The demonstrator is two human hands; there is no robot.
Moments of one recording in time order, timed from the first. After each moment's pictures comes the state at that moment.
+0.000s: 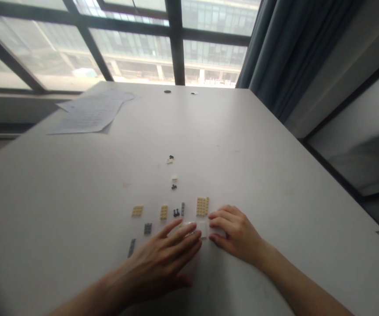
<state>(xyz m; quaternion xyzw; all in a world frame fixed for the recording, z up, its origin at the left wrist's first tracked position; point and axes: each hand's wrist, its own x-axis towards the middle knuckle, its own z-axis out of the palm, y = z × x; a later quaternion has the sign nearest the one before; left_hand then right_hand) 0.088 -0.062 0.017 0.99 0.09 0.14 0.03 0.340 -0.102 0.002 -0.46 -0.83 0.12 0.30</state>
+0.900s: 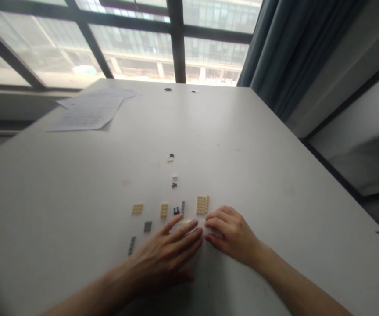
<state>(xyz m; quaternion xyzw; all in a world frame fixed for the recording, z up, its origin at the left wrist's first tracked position) 0.092 -0.062 0.011 0.99 0.09 0.12 0.04 0.330 -0.103 0.002 -0.44 -0.83 0.12 0.31</state>
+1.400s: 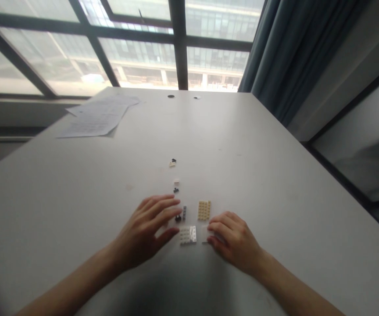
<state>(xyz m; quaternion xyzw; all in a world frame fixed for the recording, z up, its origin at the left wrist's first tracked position) 0.075 -0.017 0.039 0.93 0.25 0.27 0.07 0.328 -0.105 0.001 -0.46 -0.82 0.10 0.34</state>
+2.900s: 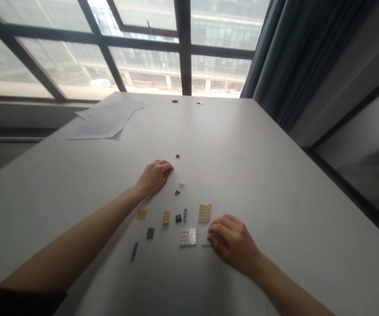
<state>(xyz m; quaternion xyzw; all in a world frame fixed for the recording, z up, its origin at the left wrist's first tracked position) 0.087 0.125 0.003 0.88 0.41 0.22 0.07 0.329 -0.099 -0.004 -0.46 -0.80 0.14 0.36</state>
